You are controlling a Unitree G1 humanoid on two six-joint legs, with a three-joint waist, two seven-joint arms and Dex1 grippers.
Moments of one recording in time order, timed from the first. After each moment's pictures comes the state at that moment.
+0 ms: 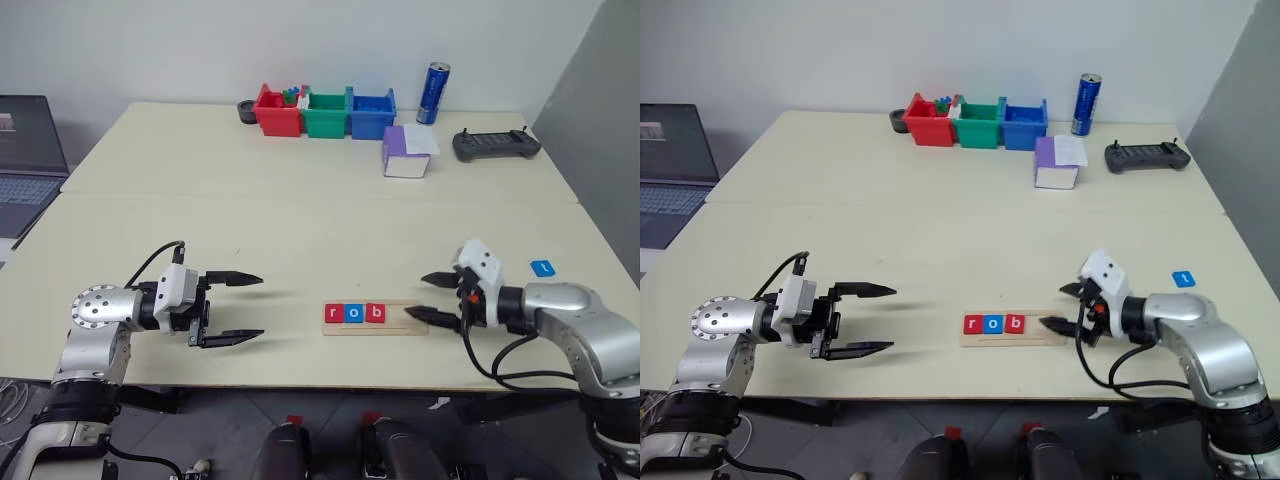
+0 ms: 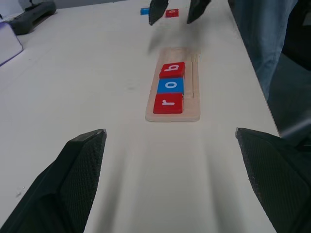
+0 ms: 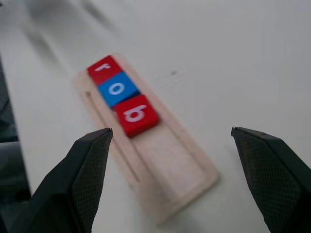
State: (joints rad) left arm -0.32 0.73 0.07 0.33 -0.45 -0.23 -1.56; right arm -0.29 -0.64 0.04 -0.44 0.35 0.91 0.92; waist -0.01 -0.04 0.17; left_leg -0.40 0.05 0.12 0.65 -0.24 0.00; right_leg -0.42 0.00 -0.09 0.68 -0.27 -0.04
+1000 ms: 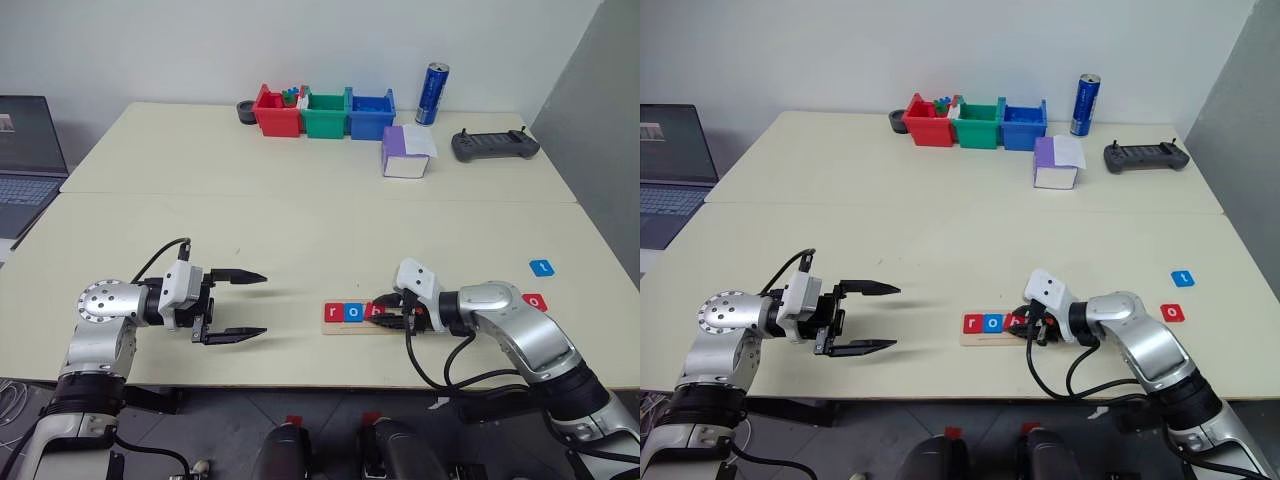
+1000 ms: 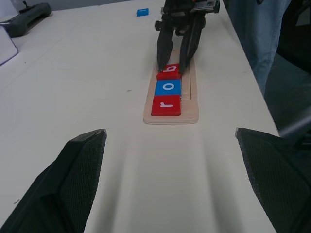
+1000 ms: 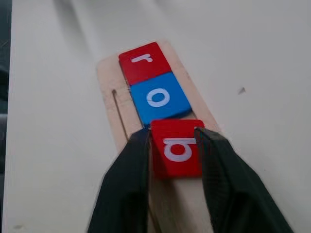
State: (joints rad) left arm -0.33 0.73 0.07 0.36 -0.44 -0.23 -1.58; right arm -0.41 -0.58 0.34 -0.21 0.22 0.66 0.93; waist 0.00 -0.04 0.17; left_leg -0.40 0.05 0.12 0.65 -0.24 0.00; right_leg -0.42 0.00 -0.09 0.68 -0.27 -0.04
